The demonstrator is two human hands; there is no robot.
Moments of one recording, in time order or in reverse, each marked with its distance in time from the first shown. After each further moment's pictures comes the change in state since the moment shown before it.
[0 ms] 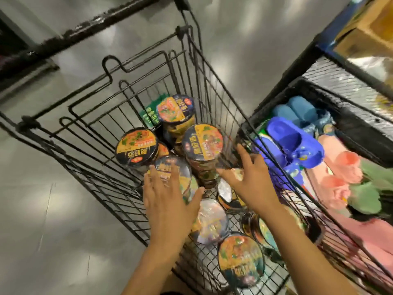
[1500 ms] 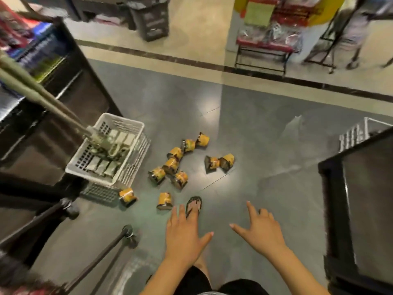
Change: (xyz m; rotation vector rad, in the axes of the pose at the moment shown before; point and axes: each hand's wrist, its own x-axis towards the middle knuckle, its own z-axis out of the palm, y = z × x) left_hand -0.676 0.209 0.343 1.045 -0.775 1.979; right_hand -0.844 0.308 0.065 0.646 0.357 1.879
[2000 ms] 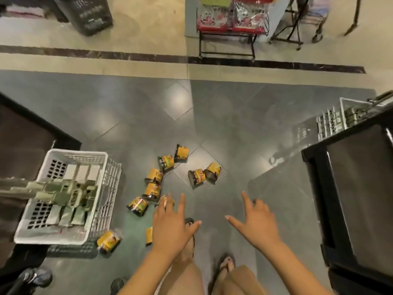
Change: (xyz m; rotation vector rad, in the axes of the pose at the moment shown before) left_hand 0.250 0.004 -0.098 0.107 -0.006 0.189; right_hand 0.185 -0.036 -0.097 0.047 0.046 0.162
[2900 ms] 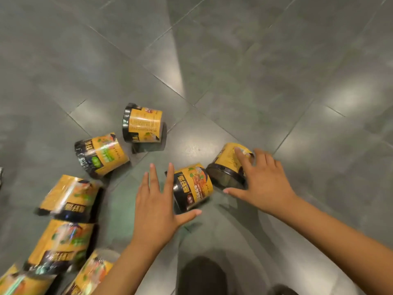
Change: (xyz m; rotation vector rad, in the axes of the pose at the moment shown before) left_hand 0.504 -0.104 0.470 0.058 0.169 0.099; right_hand 0.580 0.042 0.404 -0.110 0.183 -0.236
